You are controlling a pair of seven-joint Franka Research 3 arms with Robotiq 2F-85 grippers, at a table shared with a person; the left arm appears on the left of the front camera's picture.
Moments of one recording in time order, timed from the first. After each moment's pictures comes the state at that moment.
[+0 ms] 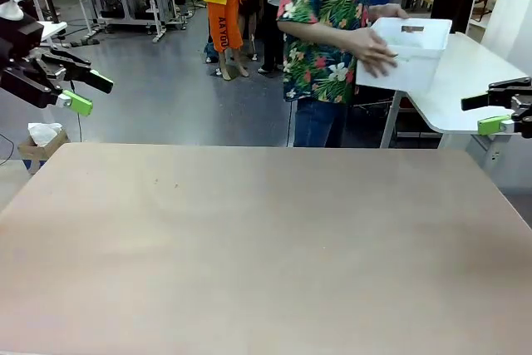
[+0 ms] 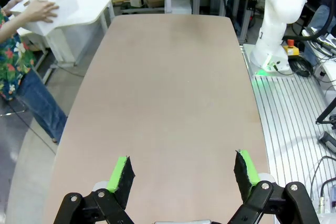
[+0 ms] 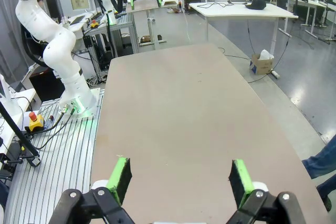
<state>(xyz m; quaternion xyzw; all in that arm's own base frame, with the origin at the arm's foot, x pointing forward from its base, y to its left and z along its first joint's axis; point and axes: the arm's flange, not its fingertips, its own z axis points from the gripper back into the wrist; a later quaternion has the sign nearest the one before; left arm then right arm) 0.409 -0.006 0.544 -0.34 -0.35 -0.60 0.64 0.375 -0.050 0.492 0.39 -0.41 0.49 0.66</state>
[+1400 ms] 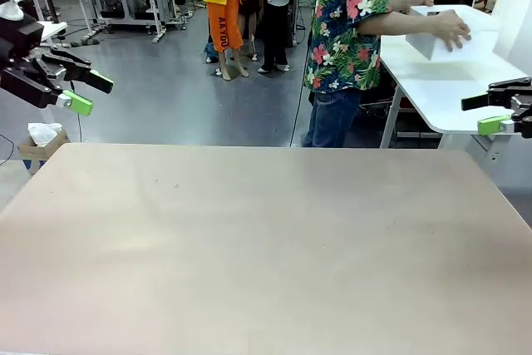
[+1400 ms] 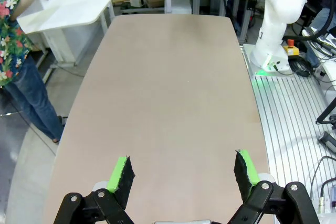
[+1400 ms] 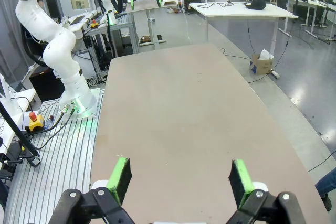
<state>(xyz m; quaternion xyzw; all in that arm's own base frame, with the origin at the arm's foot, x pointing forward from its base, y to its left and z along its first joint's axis) 0.409 -0.006 0.544 -0.34 -0.35 -0.60 0.64 0.375 -0.050 0.492 0.39 -0.41 0.49 0.66</state>
